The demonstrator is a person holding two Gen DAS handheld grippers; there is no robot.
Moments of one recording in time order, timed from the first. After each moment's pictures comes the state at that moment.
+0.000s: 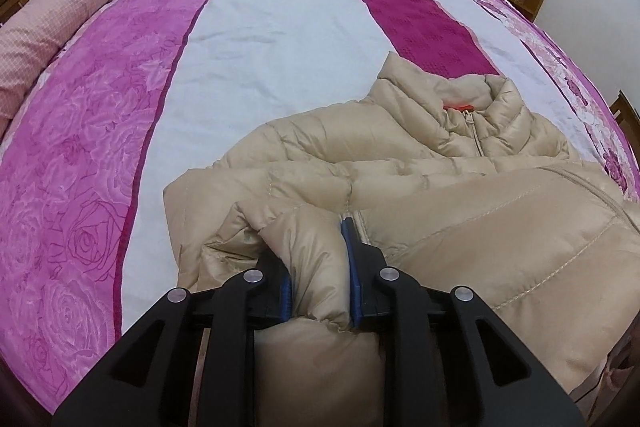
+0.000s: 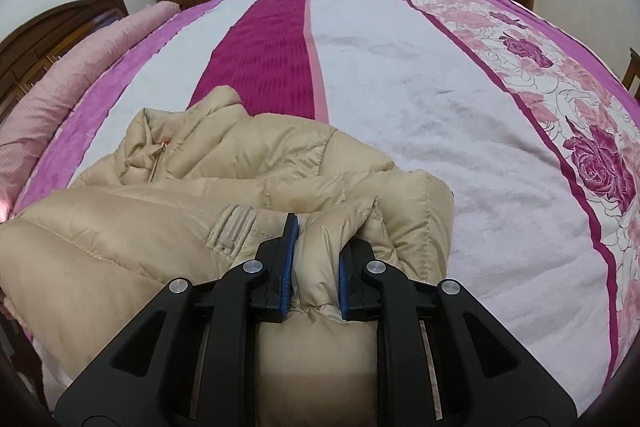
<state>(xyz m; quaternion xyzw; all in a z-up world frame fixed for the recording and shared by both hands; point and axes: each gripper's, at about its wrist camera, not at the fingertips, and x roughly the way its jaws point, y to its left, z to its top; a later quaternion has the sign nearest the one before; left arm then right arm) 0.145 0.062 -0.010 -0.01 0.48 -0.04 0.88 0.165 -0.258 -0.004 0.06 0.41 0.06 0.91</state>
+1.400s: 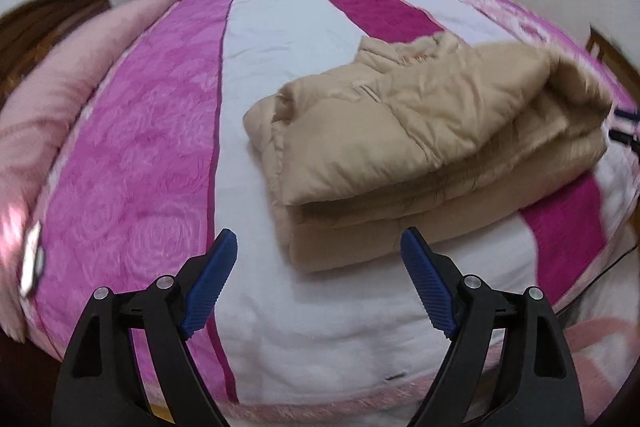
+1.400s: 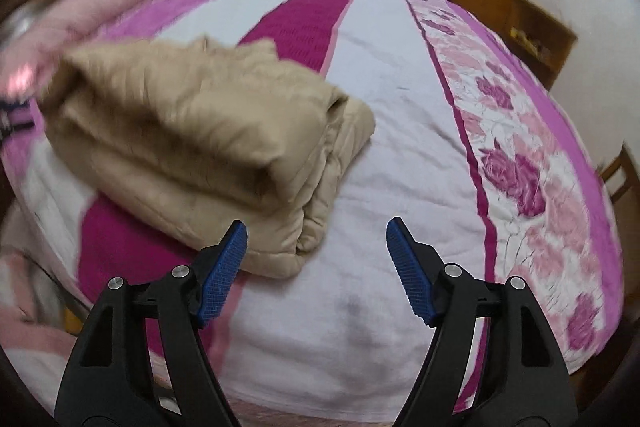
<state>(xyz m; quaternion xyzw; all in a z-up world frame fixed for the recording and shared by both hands) 0.004 0.081 0.019 0.11 0.43 -0.05 0.89 0.035 -0.293 0.030 -0.13 0.41 0.11 0.90</state>
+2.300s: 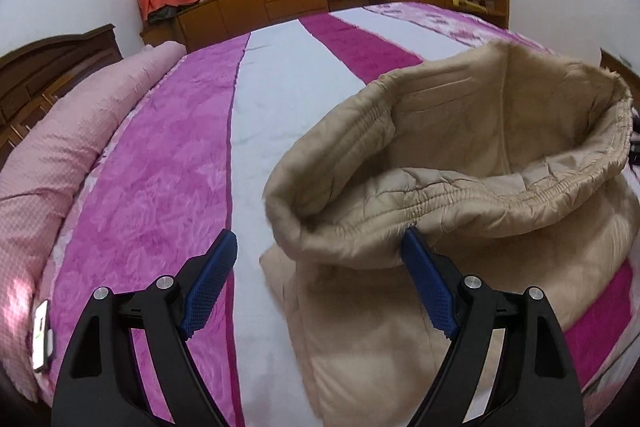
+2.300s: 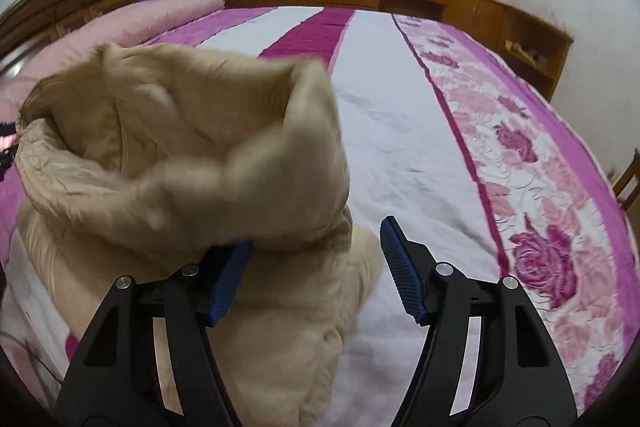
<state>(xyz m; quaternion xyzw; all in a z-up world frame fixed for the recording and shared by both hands) 0.102 0.080 0.051 0.11 0.35 -0.04 0.93 0.158 -0.281 0.043 -0.05 0.36 0.11 0.93</state>
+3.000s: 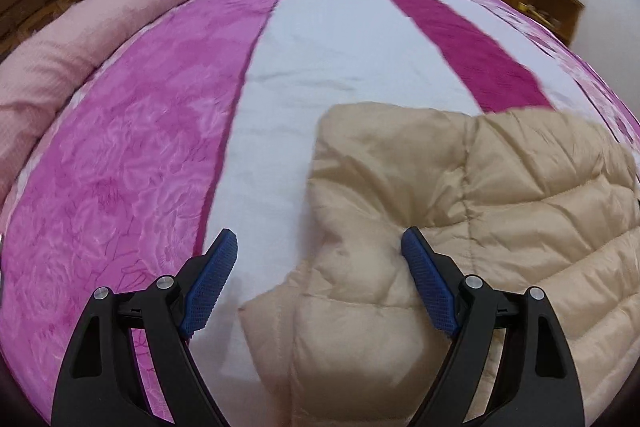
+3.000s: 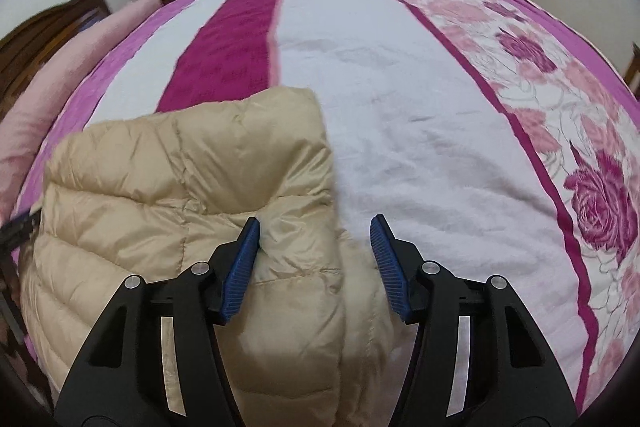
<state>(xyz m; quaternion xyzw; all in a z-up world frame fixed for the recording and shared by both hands) 0.194 0.113 -0.021 0.00 0.43 0.05 0.90 0.222 -0.295 -0.003 0.08 0.44 0.04 0.89</state>
